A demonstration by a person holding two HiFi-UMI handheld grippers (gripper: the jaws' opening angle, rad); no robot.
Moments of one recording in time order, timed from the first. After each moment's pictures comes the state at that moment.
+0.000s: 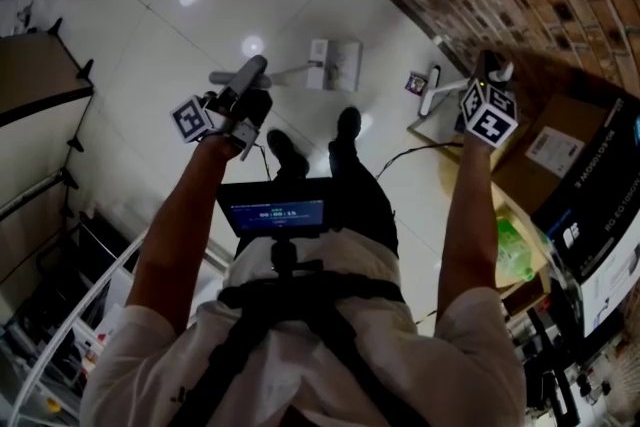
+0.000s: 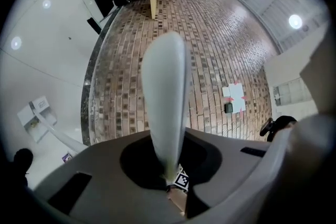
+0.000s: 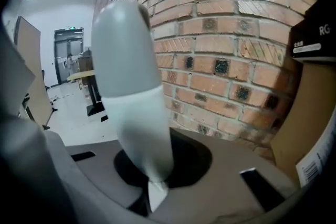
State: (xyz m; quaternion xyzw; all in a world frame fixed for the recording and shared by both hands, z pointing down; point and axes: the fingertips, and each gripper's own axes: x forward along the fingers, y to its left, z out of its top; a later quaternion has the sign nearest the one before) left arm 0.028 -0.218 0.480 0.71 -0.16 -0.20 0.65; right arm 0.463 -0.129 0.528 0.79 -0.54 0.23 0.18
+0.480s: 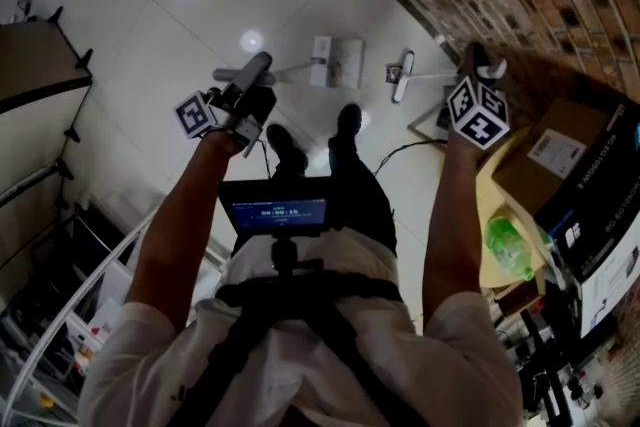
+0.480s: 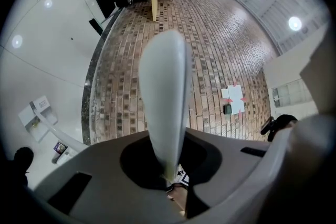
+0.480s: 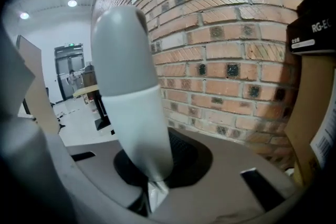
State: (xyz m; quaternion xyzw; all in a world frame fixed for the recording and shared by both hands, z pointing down) left arm 0.023 -0.212 0.489 0.71 -0.17 -0.21 0.65; right arm 0.412 -0.151 0.508 0.78 -0.56 0.24 0.11
